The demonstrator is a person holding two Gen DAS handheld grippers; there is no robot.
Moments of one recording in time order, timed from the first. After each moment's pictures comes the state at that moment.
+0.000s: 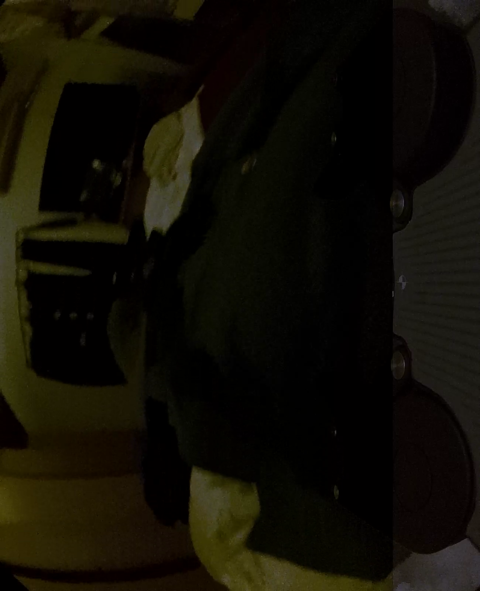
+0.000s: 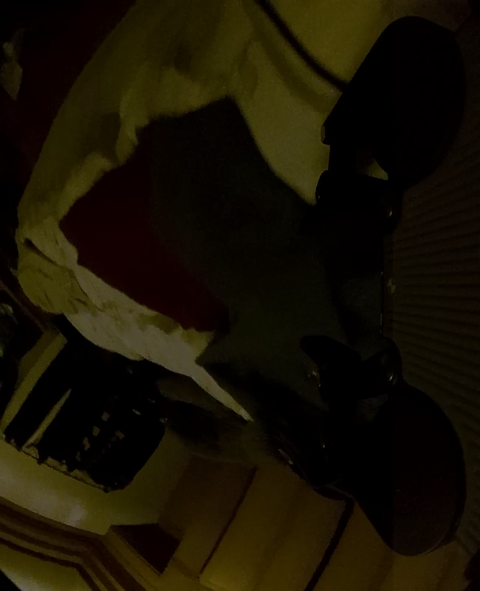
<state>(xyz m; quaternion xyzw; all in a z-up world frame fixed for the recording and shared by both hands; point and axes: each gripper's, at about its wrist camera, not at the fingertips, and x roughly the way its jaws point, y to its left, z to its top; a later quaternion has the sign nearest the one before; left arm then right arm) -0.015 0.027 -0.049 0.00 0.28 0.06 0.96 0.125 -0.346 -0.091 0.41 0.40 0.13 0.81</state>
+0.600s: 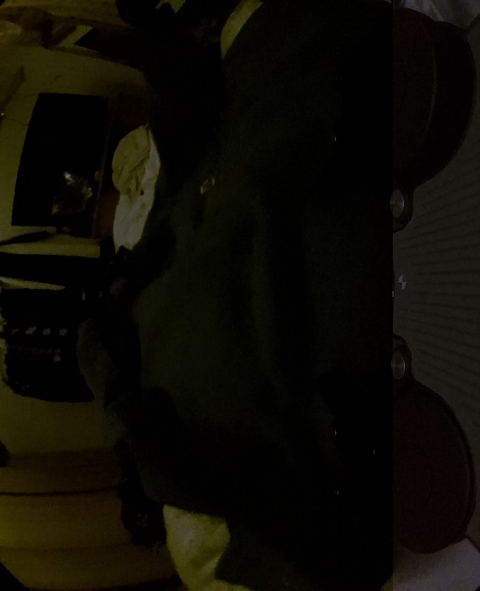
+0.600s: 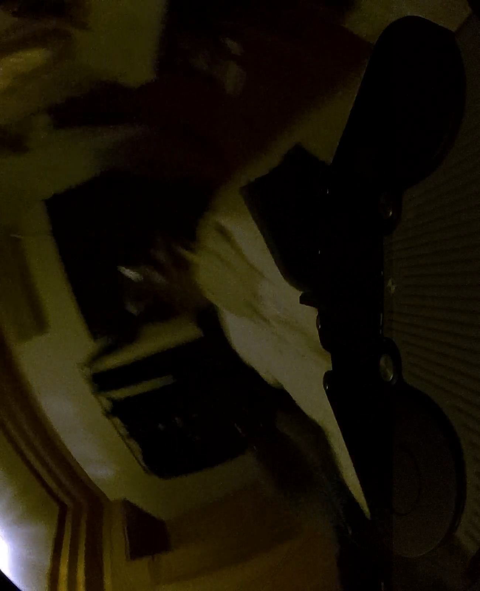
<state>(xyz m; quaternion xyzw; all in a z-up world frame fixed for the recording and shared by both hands) -0.015 0.011 -0.072 0.00 0.32 0.06 0.95 0.195 -0.367 -0.022 0.20 0.15 0.02 0.97</state>
